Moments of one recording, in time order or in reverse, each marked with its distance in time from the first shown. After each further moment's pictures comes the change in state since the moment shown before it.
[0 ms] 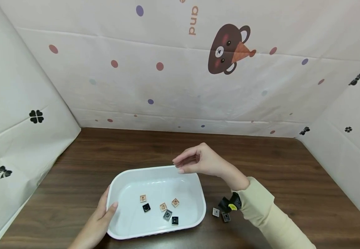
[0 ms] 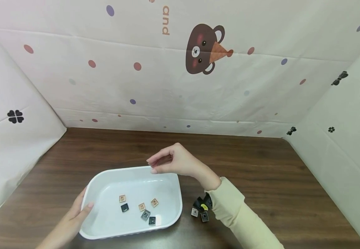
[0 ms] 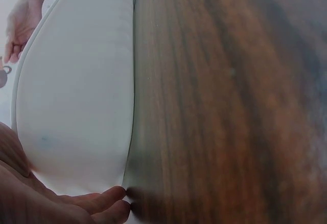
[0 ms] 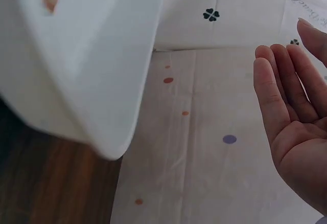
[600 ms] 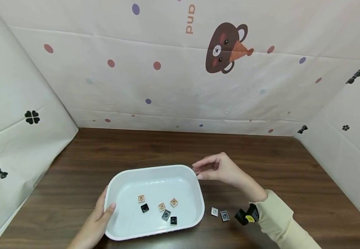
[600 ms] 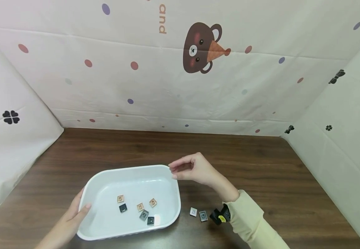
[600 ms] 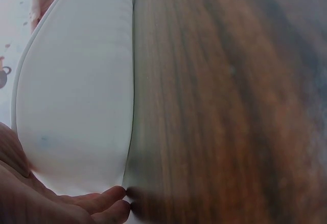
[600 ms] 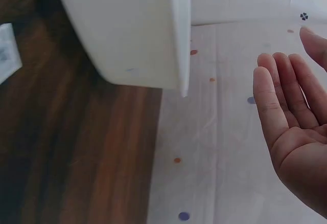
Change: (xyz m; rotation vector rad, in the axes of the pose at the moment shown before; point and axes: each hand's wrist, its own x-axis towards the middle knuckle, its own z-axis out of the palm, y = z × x) left_hand 0.000 0.003 -0.002 -0.001 -0.030 -0.030; right_hand -0.050 0.029 -0.014 0.101 0.134 0.091
